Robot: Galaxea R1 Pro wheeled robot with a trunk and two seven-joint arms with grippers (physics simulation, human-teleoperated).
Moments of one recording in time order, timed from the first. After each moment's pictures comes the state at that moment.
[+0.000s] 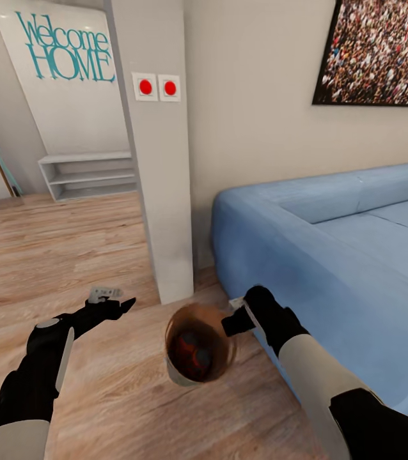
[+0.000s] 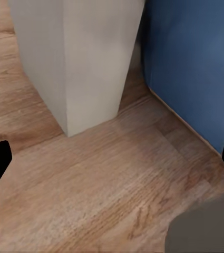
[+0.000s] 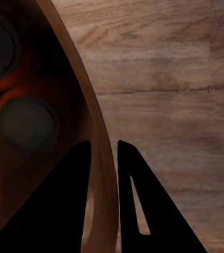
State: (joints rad) left arm -0.52 0.04 0.28 -1.33 -0.17 0.55 -0.57; right arm -0.93 0.14 0.20 -0.62 0.17 1.05 0.37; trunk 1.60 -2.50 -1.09
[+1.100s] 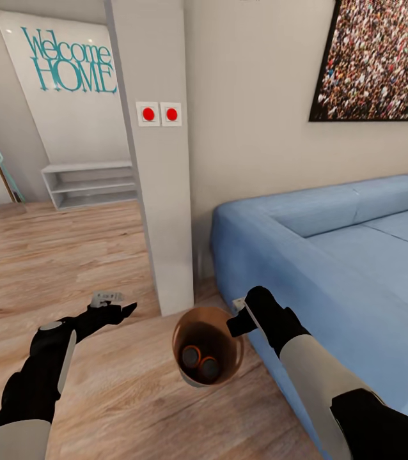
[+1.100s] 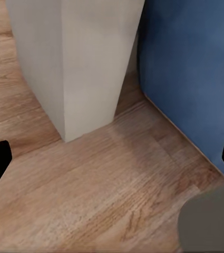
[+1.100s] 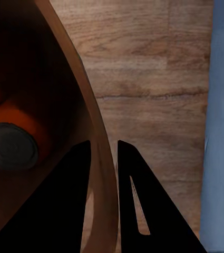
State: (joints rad) left arm -0.52 0.04 0.28 -1.28 -0.17 0.55 -0.57; right arm -0.93 0.13 0.20 -0.62 0.26 1.04 0.36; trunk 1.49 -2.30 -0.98
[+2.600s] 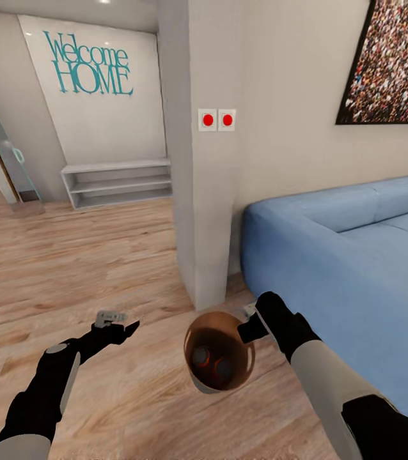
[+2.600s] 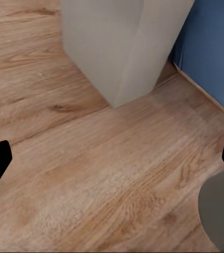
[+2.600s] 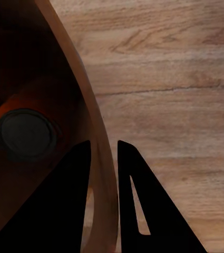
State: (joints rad) left arm -0.47 0.04 0.29 -1.11 -0.16 0.37 -0.57; right arm -0.90 0.08 0.20 -0.62 0.25 1.04 0.37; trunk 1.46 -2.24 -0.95
